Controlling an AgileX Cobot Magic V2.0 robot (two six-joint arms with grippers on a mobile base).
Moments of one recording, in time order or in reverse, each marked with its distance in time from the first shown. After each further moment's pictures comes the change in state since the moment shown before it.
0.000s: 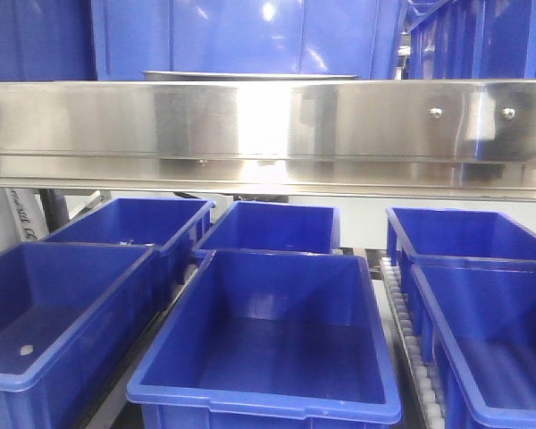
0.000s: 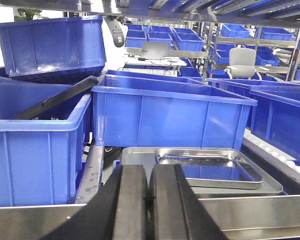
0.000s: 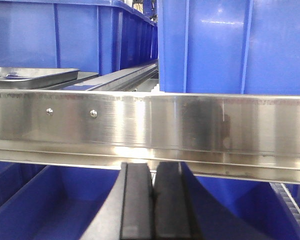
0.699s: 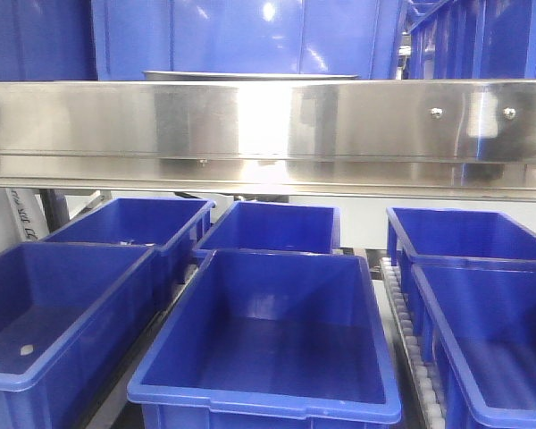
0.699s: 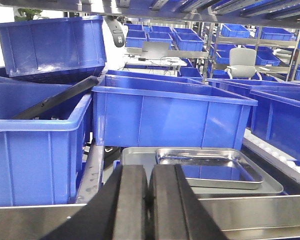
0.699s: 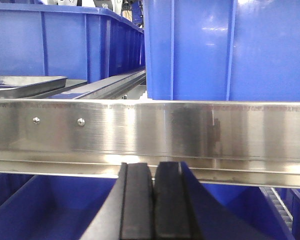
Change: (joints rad) left arm 0.000 0.000 0.000 0.000 0.000 0.000; right arm -0.036 0.000 0.000 0.000 -0.018 0.002
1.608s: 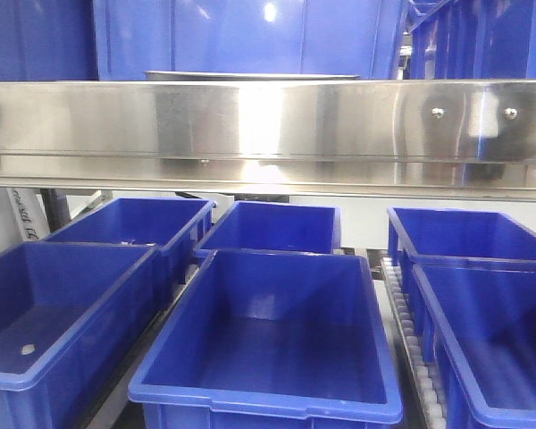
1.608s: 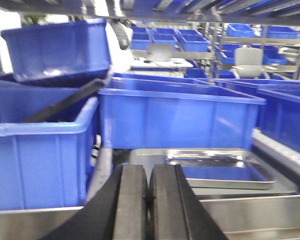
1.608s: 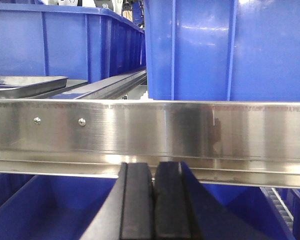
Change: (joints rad) left arm 0.029 -0.019 0.082 0.034 -0.089 0.015; right arm 0.000 0.000 0.000 -0.001 0.000 0.000
